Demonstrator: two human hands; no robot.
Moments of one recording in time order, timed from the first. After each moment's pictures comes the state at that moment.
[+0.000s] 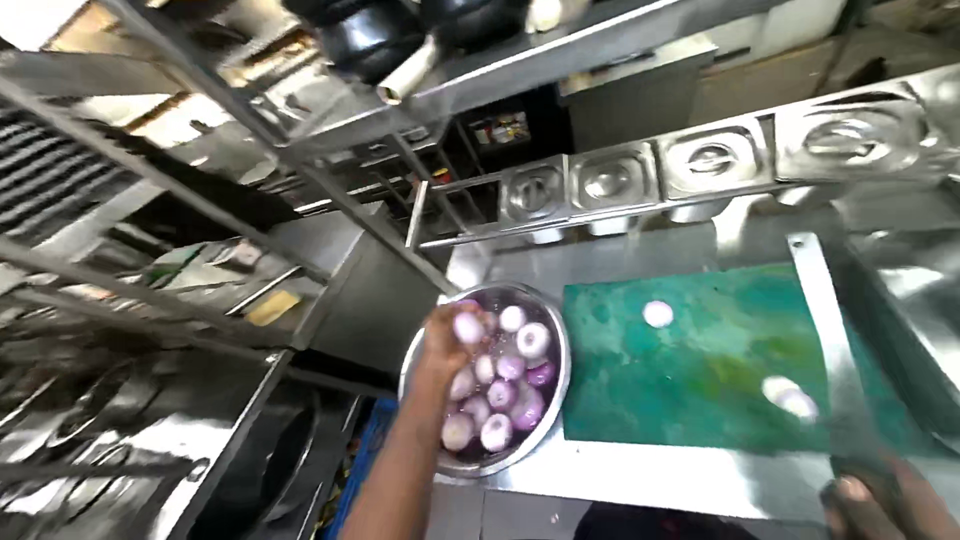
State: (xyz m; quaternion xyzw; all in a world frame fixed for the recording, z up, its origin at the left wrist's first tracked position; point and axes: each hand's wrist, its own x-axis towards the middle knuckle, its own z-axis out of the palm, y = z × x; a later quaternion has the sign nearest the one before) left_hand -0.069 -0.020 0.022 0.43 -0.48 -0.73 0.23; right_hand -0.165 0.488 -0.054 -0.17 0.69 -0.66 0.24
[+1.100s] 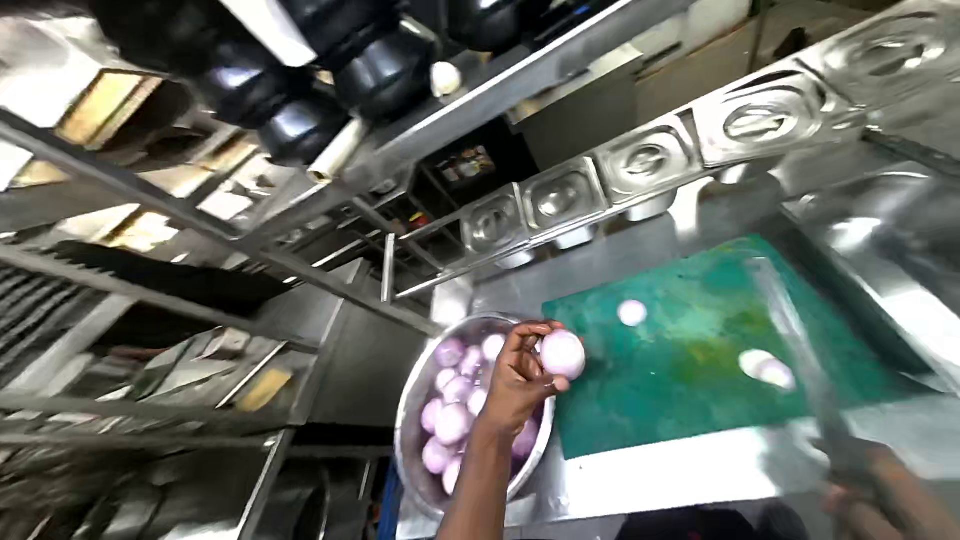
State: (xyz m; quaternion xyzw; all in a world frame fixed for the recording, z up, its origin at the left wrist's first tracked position) left_hand -0.114 0.095 0.007 -0.04 -0.65 -0.75 0.11; right_hand -0.151 0.516 -0.077 -0.17 0.75 -0.59 0.25
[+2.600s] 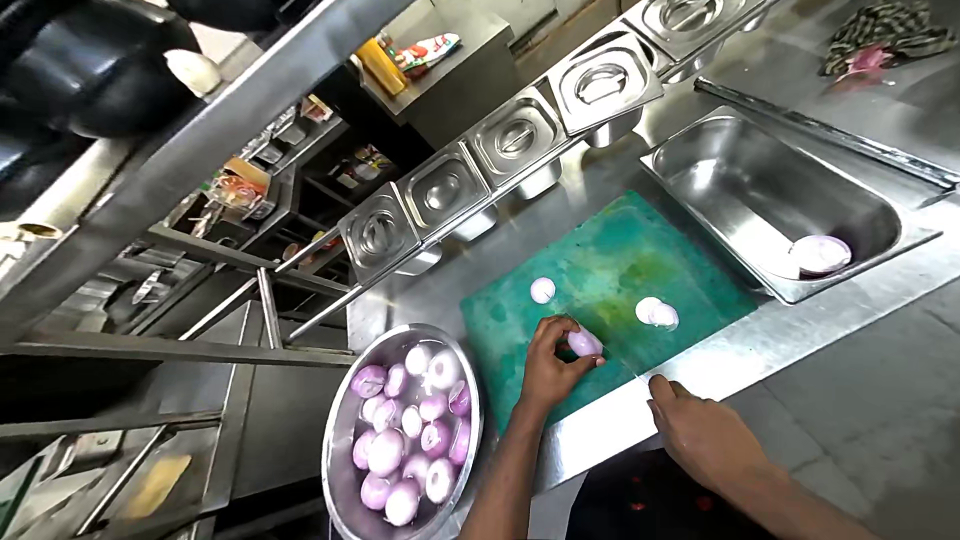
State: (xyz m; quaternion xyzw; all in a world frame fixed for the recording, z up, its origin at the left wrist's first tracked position) left_hand -0.171 0.199 -0.102 0.03 -0.88 -0.48 0.03; right_hand -0.144 0.438 -0.079 -0.20 0.94 -0.14 0.25
